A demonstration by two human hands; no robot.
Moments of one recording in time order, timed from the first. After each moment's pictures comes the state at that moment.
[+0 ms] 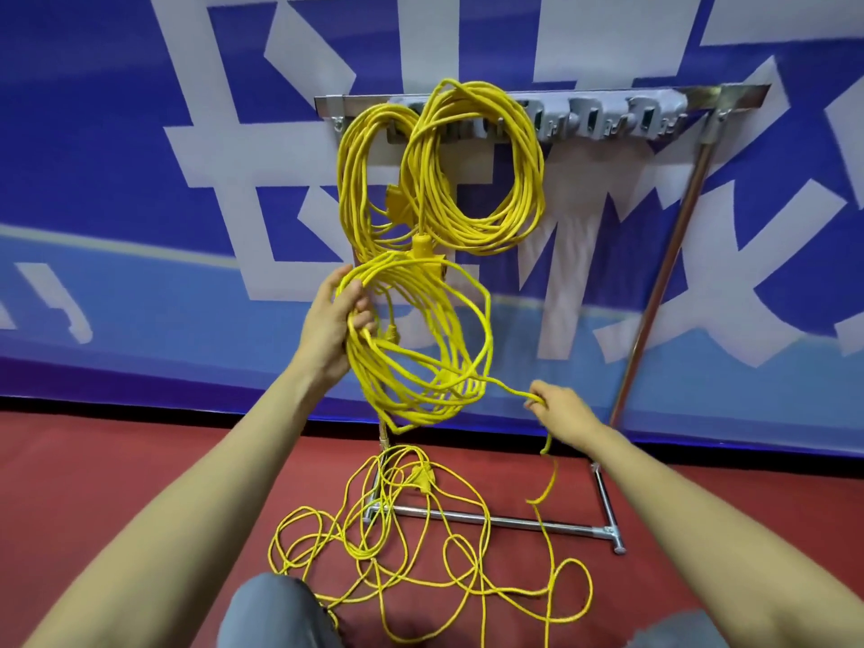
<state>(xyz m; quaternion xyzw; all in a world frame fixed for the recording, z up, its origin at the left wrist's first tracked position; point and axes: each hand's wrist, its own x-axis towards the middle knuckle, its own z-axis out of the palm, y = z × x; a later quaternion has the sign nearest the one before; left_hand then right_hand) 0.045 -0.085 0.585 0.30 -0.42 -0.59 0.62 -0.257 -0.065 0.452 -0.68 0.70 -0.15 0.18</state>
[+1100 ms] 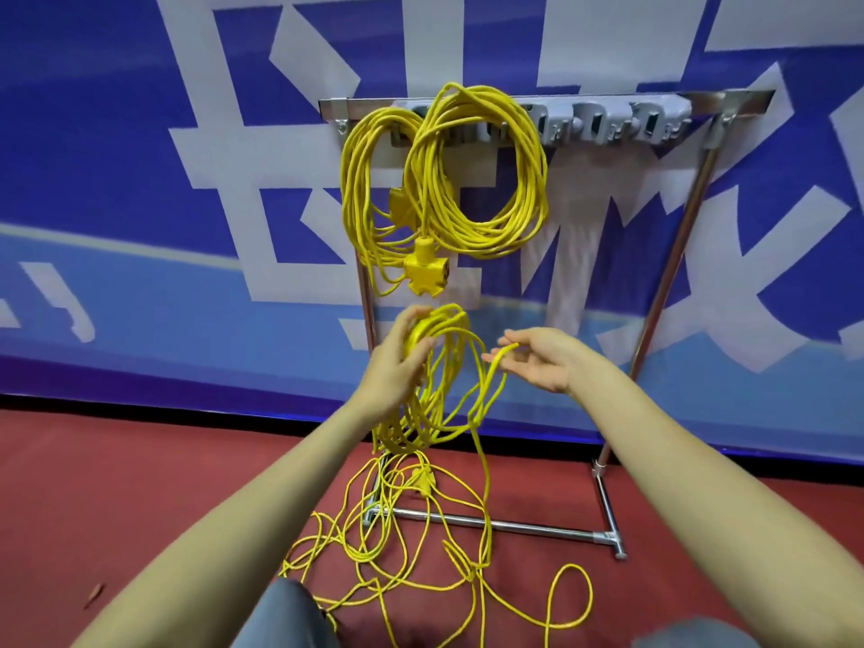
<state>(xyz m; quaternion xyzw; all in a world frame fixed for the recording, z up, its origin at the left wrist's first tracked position) 0.007 -0.068 0.534 0.42 -0.70 -0.33 0.48 -0.202 -0.069 0.572 -0.22 0.49 -0.49 0.69</state>
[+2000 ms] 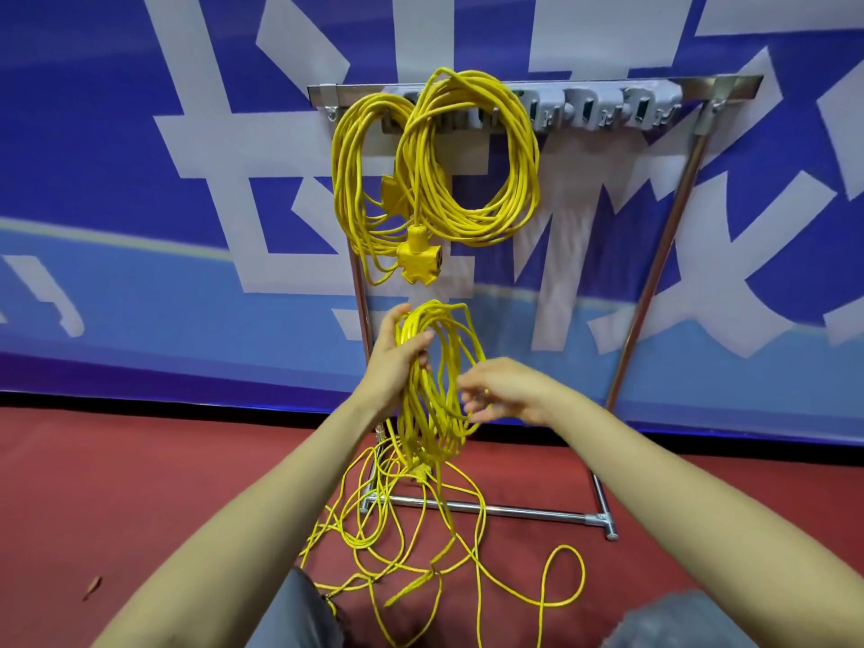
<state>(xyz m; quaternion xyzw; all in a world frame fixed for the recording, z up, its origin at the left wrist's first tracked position) -0.011 -0.061 0.530 0.38 -0.49 -0.56 0.55 -0.172 -0.033 0.537 -0.49 0.59 -0.26 0.58</state>
